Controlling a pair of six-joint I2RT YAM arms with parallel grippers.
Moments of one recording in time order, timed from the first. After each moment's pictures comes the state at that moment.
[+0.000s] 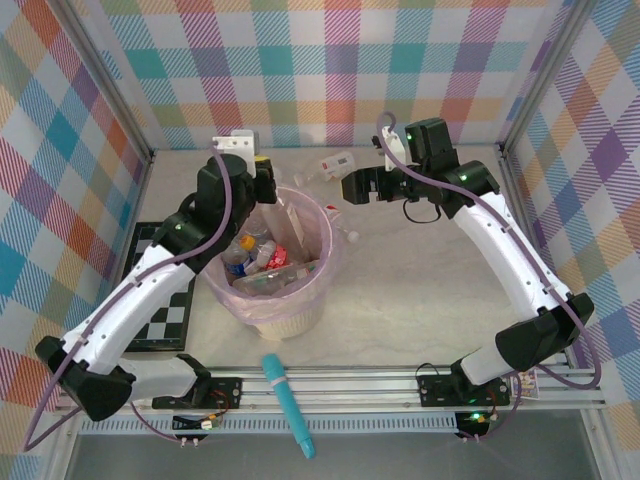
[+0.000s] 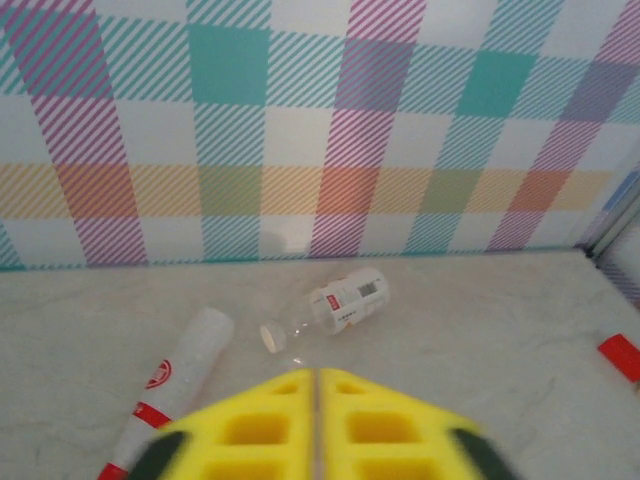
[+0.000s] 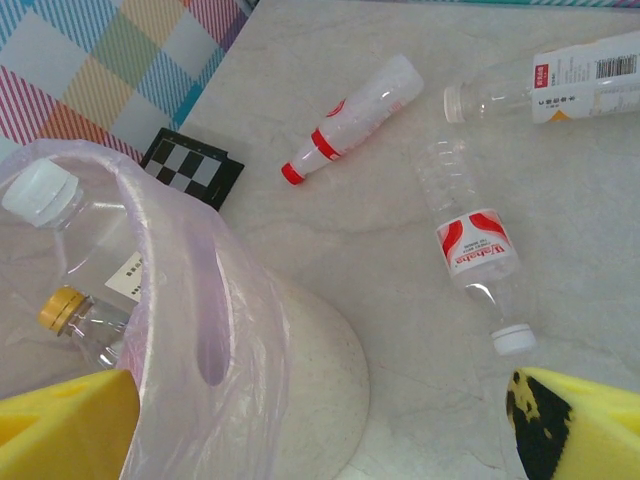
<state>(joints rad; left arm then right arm) -0.63 1.24 1.38 -0.42 -0.40 -0.27 0.46 1.49 1.70 -0.89 -0.41 0.23</state>
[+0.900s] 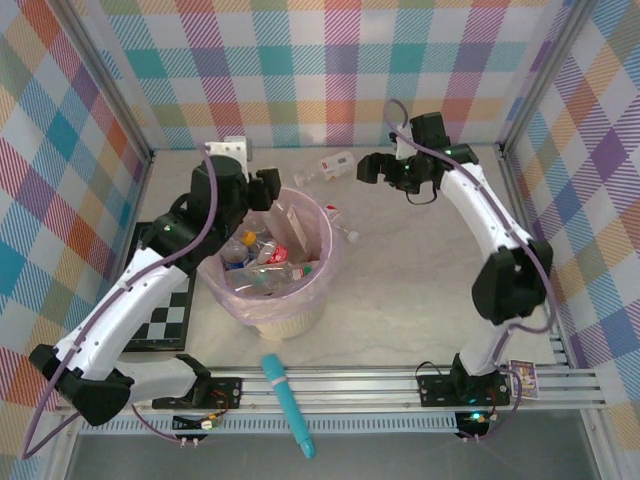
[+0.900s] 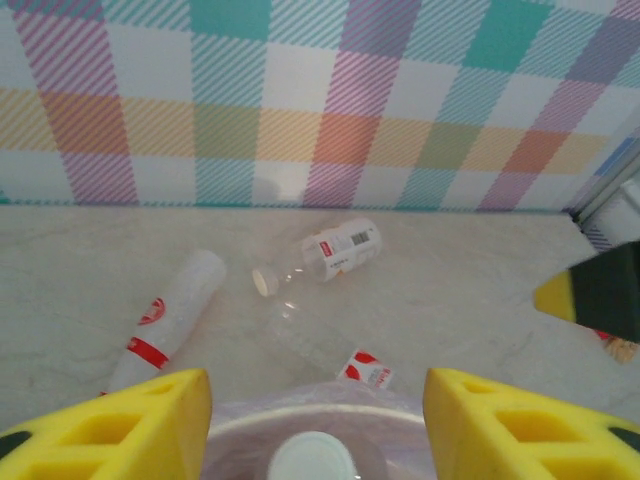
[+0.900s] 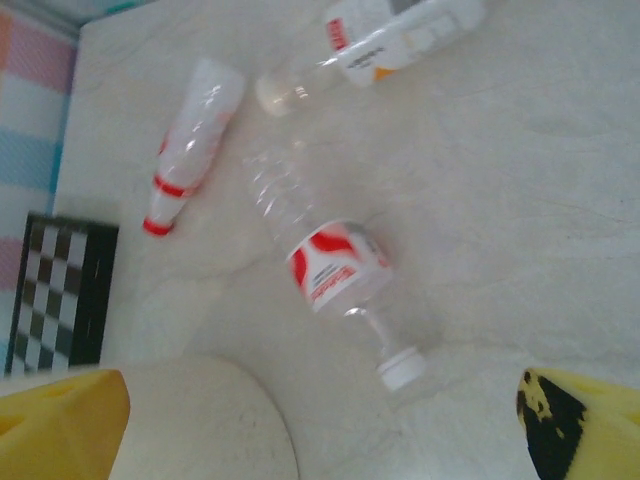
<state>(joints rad) -0.58 1.21 1.44 -0.62 -0.34 -0.35 0.28 1.84 1.78 -0.83 -0.43 0.39</state>
